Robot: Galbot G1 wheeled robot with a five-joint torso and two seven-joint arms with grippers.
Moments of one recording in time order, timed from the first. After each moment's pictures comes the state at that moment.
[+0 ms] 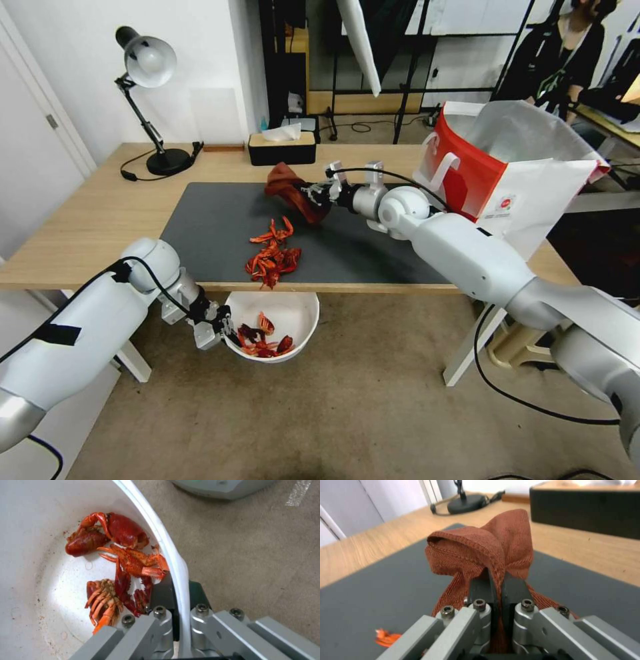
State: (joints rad) left arm 0.59 -0.80 0.05 -1.46 0.24 -0.82 1.53; right arm -0.06 1.19 -0.56 1.05 1.08 -0.24 -0.35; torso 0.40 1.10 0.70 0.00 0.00
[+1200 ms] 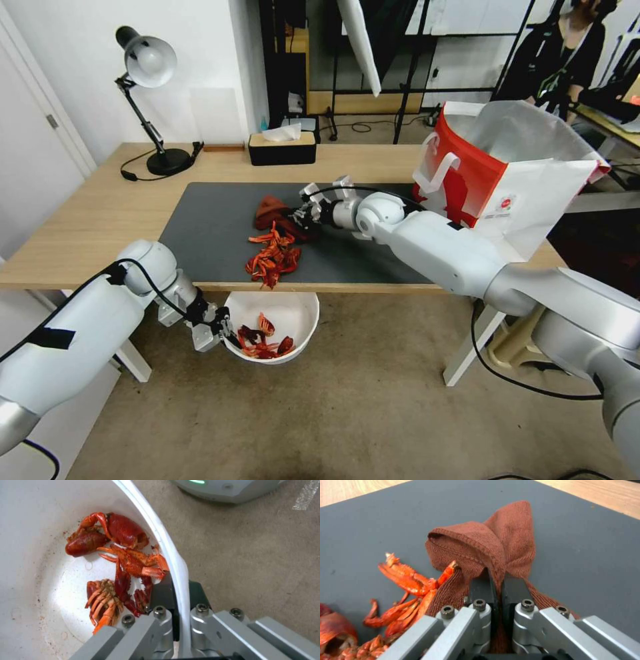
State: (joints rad) left arm 0.61 -0.80 0.02 -1.47 0.23 -0.82 1.53; right arm -0.01 1.19 -0.73 1.09 1.01 -0.30 -0.34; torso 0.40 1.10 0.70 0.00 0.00
